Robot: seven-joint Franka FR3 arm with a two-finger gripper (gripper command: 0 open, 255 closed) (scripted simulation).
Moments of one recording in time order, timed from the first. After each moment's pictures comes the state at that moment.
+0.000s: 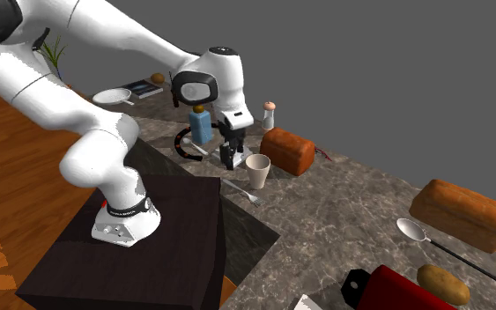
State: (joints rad) arm 0.00 -0.61 0.33 -2.79 0.22 2.25 0.40
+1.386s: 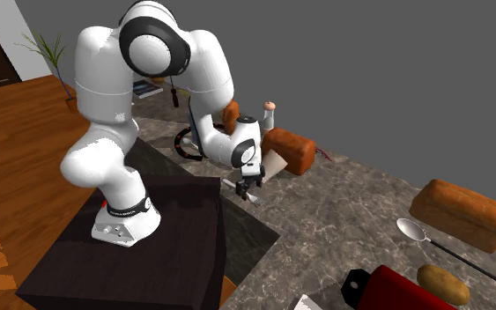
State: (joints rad) arm 0.02 0.37 0.31 -2.57 -0.75 2.92 1.71
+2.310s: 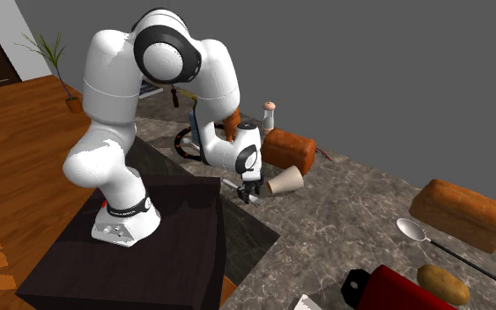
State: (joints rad) arm 0.10 0.44 0.21 -2.53 -0.85 2.96 1.79
